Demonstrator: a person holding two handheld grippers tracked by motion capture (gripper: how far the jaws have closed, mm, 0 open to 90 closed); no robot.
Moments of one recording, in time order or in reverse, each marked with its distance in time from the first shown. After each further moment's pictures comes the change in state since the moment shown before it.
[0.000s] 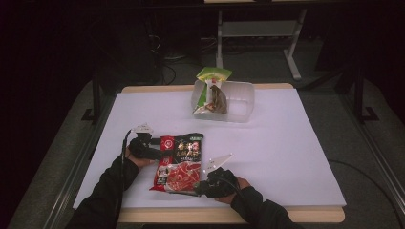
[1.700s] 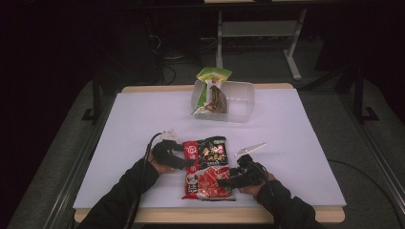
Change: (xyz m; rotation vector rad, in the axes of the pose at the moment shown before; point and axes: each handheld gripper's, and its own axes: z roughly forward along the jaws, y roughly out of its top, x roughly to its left) left arm -0.062 0.014 0.044 0.046 -0.110 0.139; right arm -0.050 -0.032 -0.054 -0.054 -0.042 0.306
